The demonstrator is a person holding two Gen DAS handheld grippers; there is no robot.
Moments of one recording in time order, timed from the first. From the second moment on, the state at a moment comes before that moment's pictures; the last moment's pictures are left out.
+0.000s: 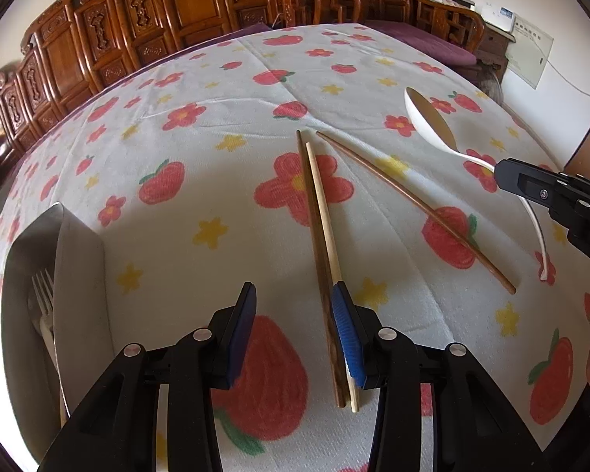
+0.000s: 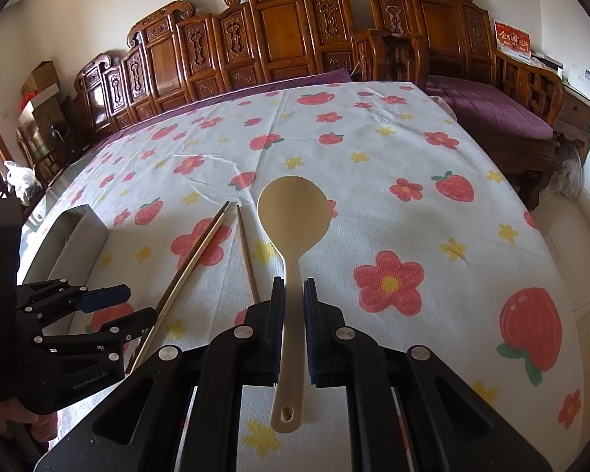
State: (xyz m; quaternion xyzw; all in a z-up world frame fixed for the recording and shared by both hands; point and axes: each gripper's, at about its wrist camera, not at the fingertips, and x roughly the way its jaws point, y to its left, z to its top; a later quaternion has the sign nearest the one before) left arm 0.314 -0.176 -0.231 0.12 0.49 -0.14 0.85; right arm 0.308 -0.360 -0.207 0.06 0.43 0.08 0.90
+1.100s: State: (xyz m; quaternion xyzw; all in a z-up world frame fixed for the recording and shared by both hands) left arm 0.281 -0.135 -0.192 0.11 0.48 -0.14 0.86; right arm 0.297 -0.330 -0.198 0.04 0.42 0.12 0.90
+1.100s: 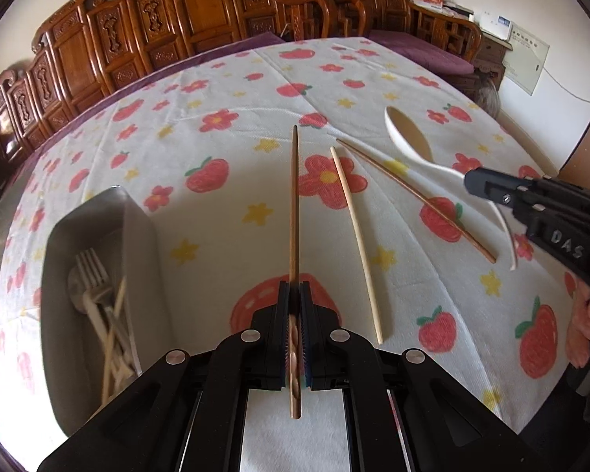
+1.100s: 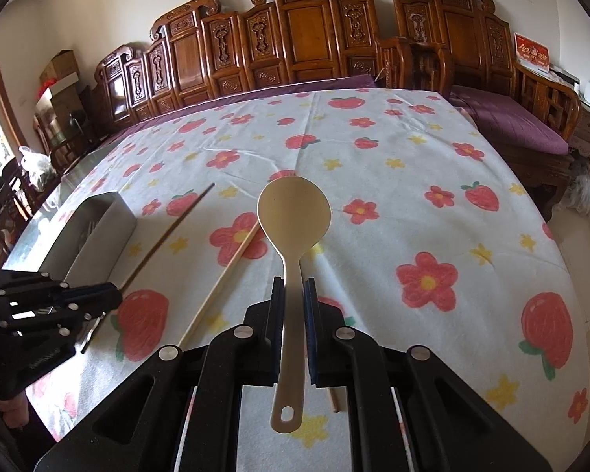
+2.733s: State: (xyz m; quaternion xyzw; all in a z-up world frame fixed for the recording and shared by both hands) left arm 0.285 0.036 -0.203 0.03 0.47 -0.09 0.88; right arm 0.273 -0.230 -0.212 -0.04 0.43 0.16 0.89
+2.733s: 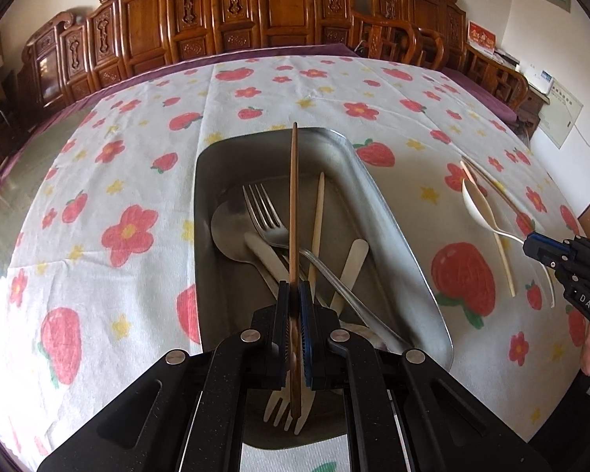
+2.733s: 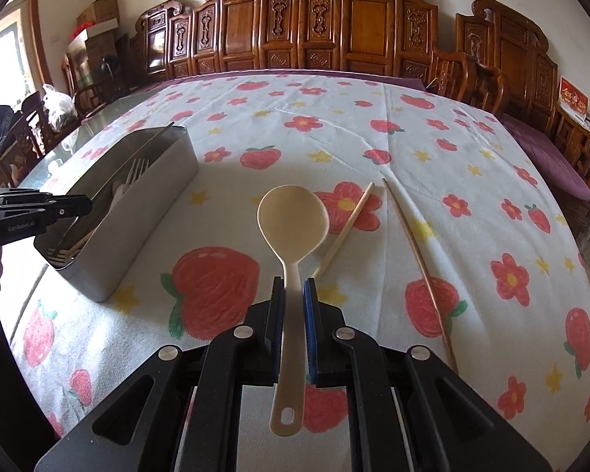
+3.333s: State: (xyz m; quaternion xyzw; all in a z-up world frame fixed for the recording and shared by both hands) left arm 0.278 0.040 -0.202 0.03 0.48 -0.10 0.87; right arm 0.267 -0.218 -0.203 -0.06 0.43 0.17 0.89
